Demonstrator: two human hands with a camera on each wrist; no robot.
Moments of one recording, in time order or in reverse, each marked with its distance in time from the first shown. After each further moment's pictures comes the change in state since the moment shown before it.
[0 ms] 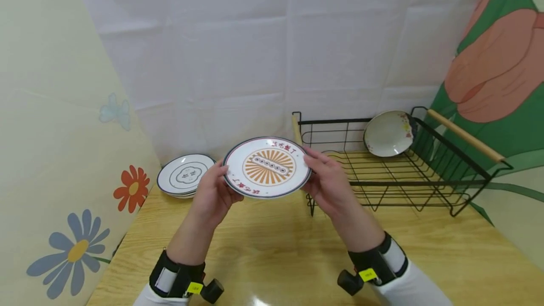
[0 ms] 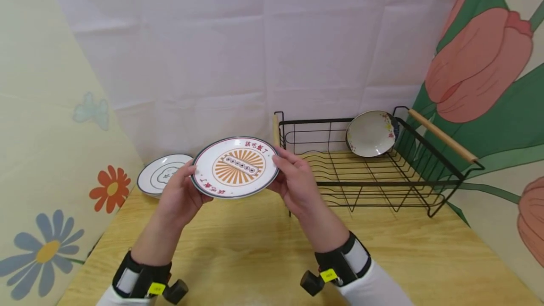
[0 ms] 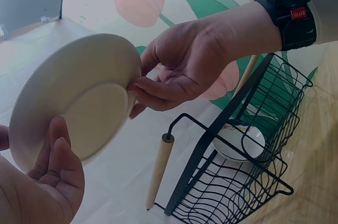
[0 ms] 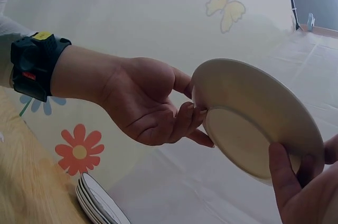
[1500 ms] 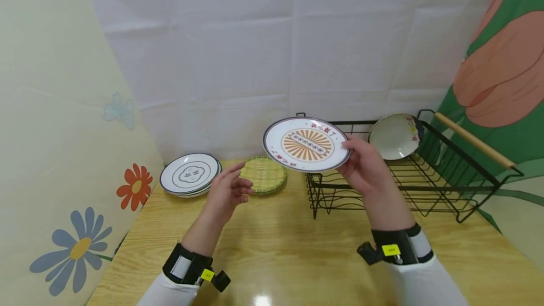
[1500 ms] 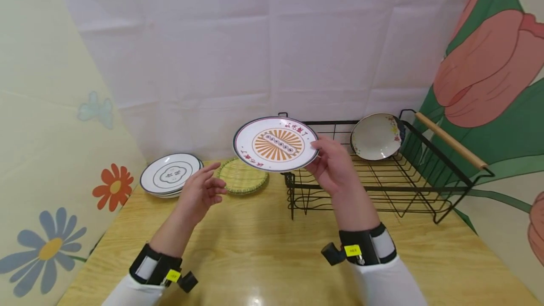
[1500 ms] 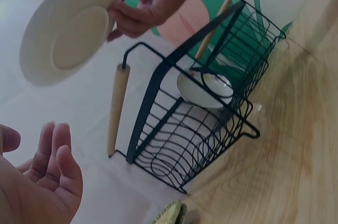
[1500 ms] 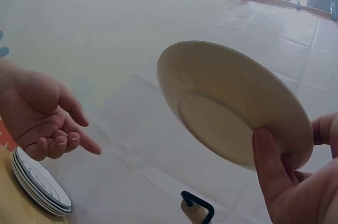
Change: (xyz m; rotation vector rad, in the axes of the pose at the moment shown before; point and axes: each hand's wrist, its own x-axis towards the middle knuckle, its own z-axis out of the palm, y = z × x) left_hand 0.035 -0.044 -0.026 0.138 0.276 -0.154; right_hand 0.026 -0.047 -0.065 0.242 -0.142 -0.033
